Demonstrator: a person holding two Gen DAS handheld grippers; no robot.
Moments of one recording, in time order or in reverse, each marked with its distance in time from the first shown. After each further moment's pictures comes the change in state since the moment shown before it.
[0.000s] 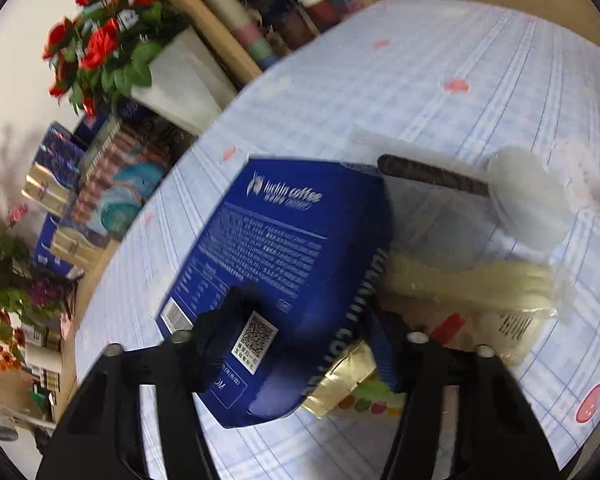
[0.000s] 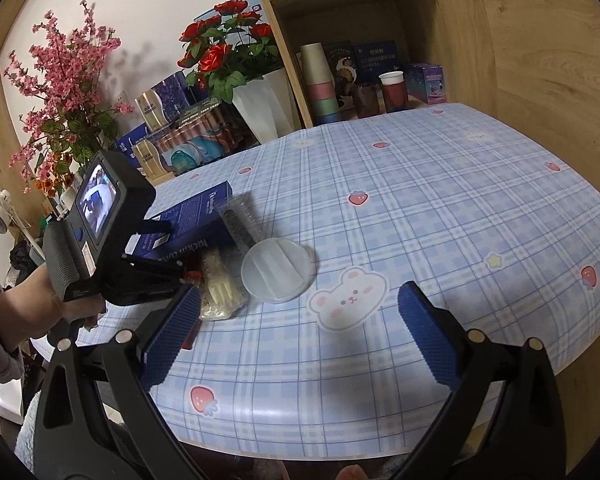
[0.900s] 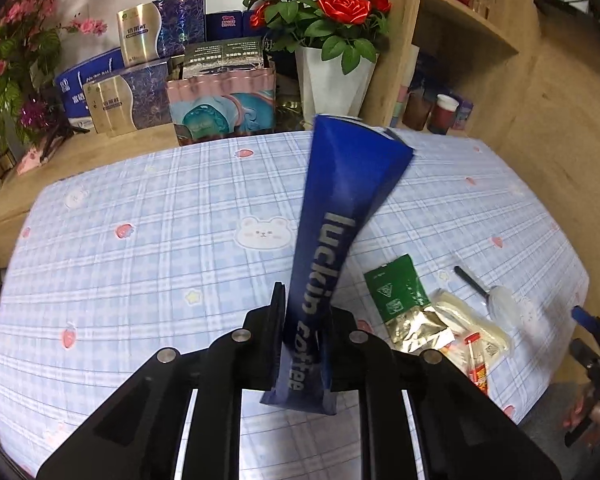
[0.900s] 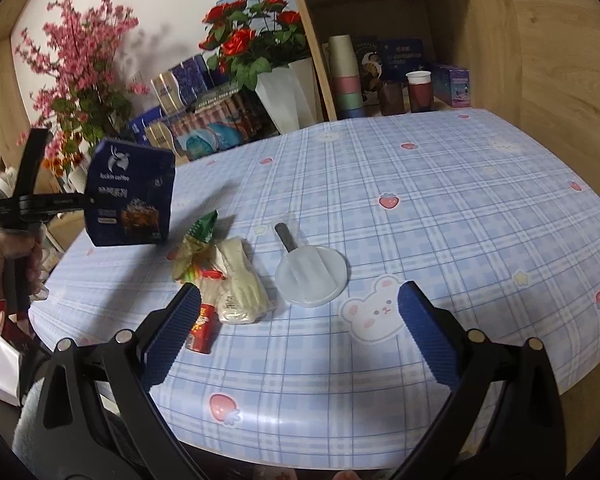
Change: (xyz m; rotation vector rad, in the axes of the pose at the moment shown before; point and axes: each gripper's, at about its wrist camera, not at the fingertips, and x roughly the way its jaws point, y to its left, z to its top) left arm -0.048 0.183 -0.092 -0.673 -0.051 -0.251; right arm 0.024 0.026 0.011 -0.069 0.067 0.025
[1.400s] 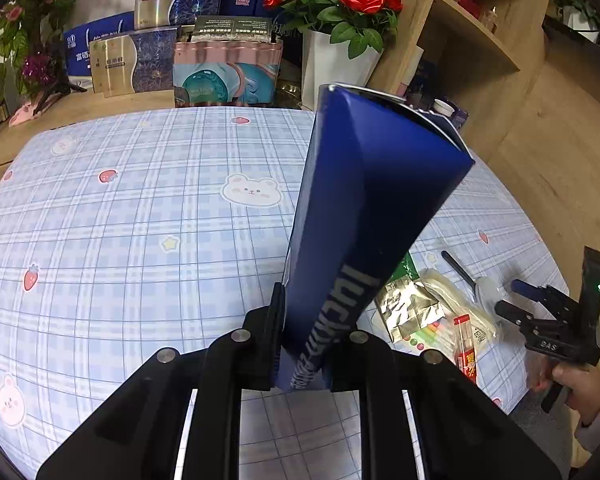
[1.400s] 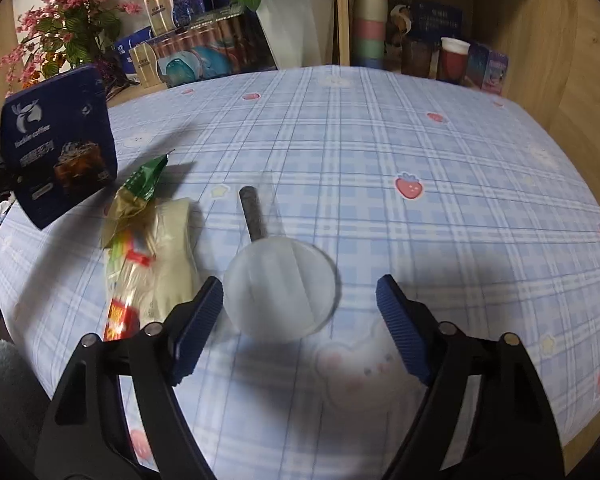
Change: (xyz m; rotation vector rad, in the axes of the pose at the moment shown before) left arm 0.009 0.007 -0.038 -0.103 -0.001 -0.077; right arm 0.096 0.003 0.023 -0.170 0.212 -0.081
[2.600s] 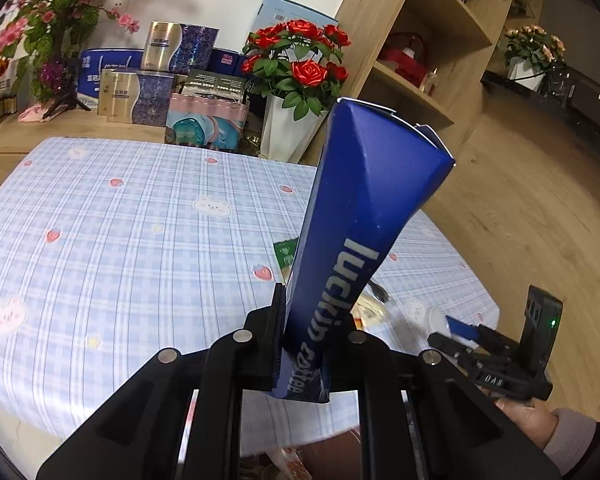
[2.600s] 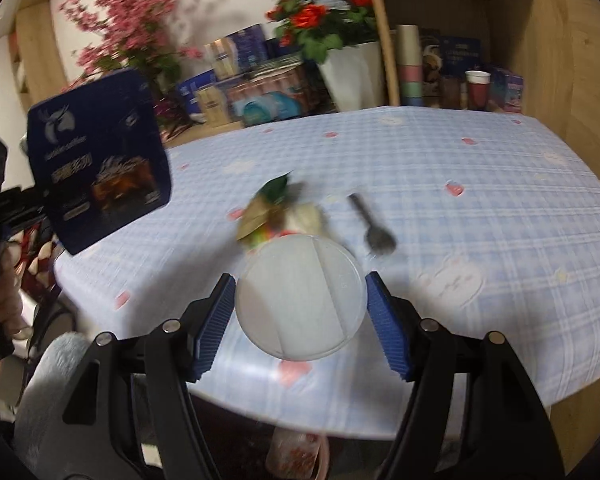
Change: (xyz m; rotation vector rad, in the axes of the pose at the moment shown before) left arm -0.144 -0.042 -0.068 -0.083 -0.192 -0.153; right arm -0.116 0.061 -0.065 0.008 -0.156 0.206
